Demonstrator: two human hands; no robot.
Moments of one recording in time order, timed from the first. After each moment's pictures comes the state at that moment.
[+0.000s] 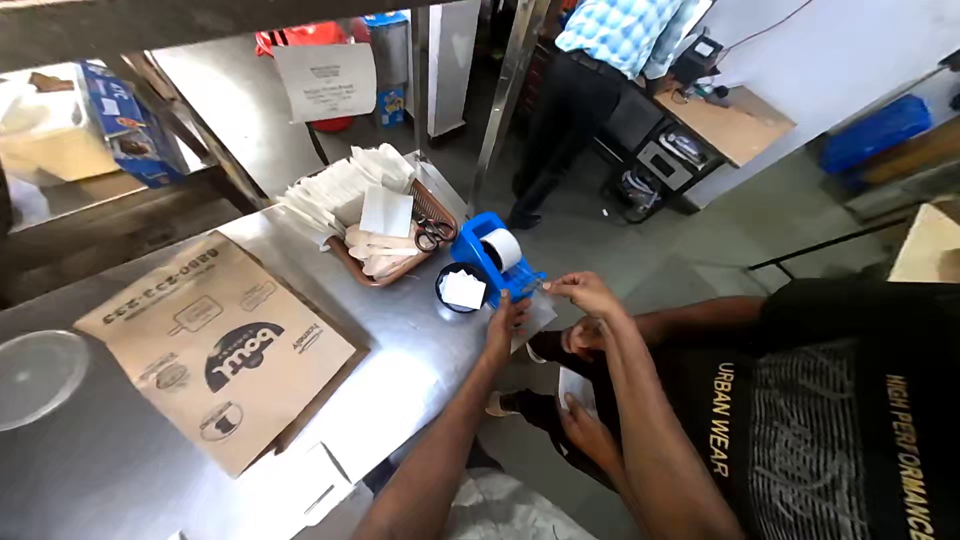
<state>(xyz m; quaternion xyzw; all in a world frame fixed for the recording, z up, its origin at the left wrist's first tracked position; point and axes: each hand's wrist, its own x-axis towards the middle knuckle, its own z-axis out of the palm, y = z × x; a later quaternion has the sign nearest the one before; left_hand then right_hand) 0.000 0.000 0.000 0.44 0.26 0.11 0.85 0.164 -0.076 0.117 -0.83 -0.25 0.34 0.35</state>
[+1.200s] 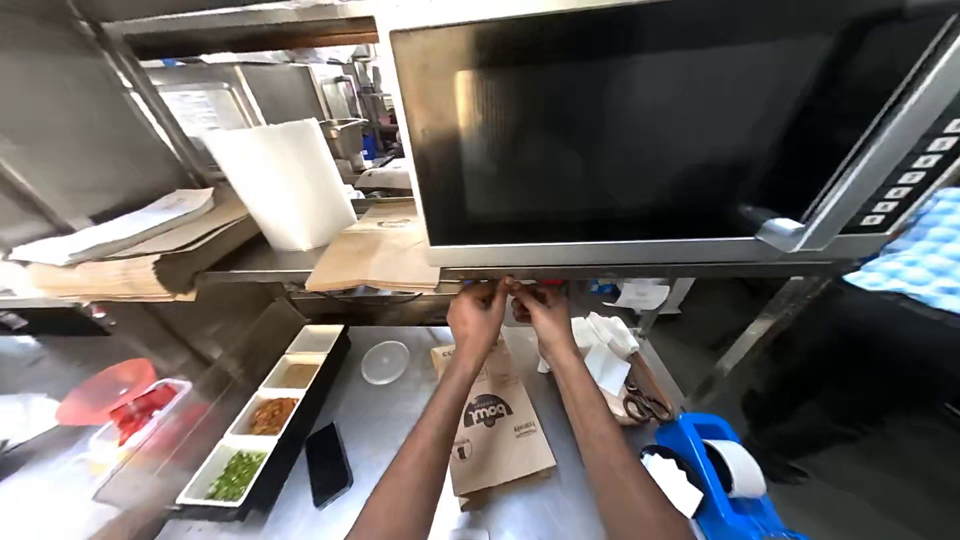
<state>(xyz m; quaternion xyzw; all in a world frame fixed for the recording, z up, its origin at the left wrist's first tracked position) -0.303 0.238 0.294 0.66 0.53 0.51 0.16 -0.170 0.233 0.282 -0.47 -0.49 0.38 0.63</state>
